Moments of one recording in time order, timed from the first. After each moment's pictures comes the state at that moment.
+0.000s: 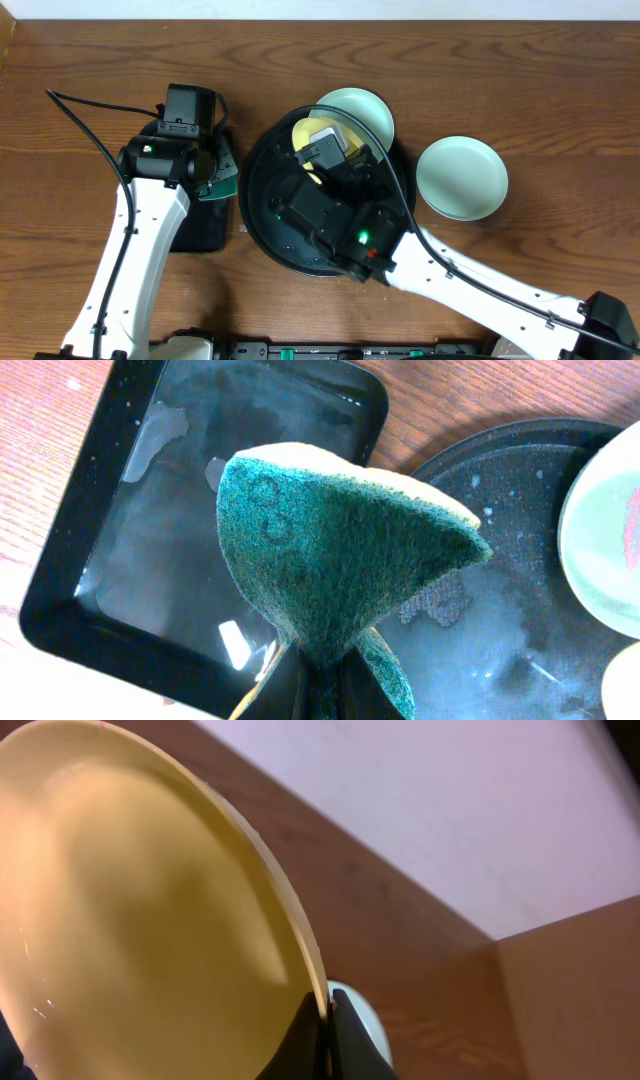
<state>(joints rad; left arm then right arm) -0.12 1.38 1.25 -1.05 -0.14 -0.48 1.06 1.57 1.33 -0.76 1.08 0.20</state>
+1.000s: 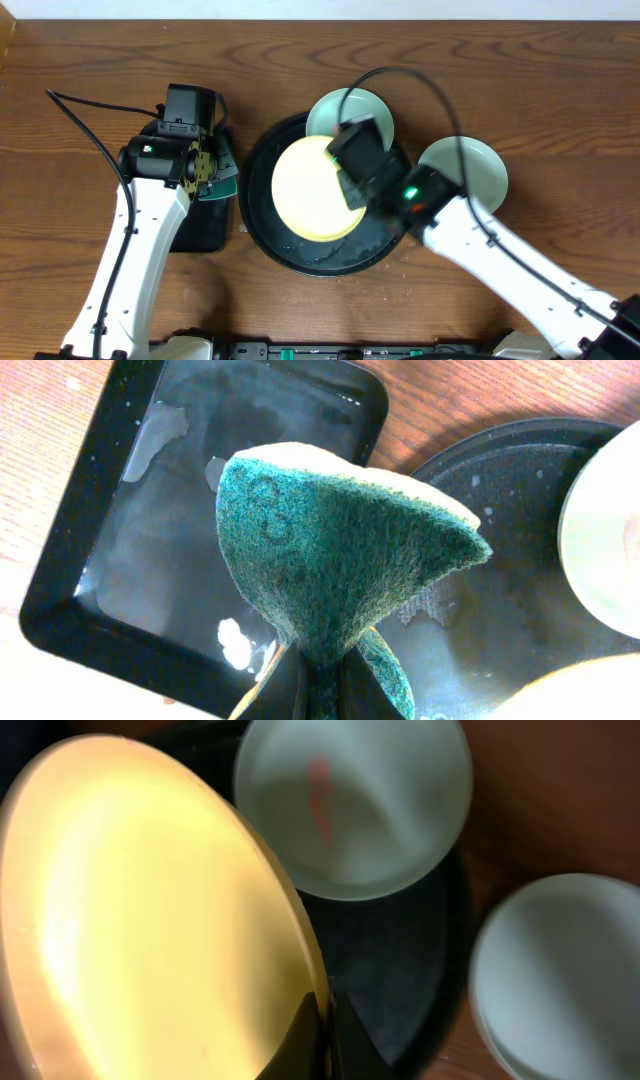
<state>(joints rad) -0.12 1.38 1.25 -1.05 -0.14 -0.48 0.76 1.53 1.32 -0.81 0.25 0.39</state>
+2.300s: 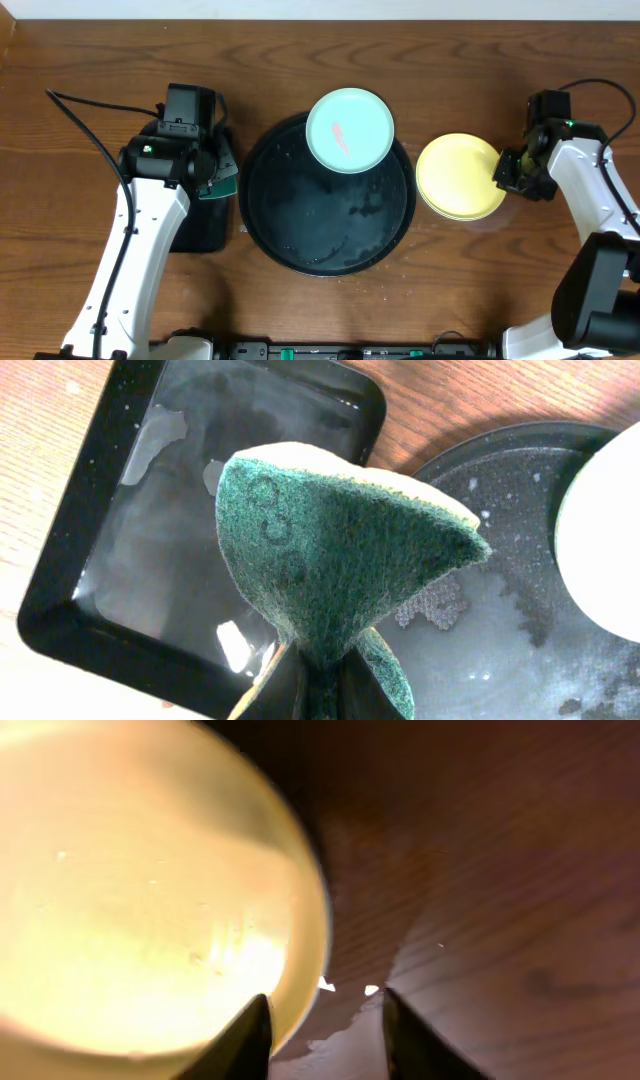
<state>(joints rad) -0.12 1.38 1.25 -1.04 -0.14 -0.48 -0.12 1.71 1.19 -0.94 0.07 0.30</state>
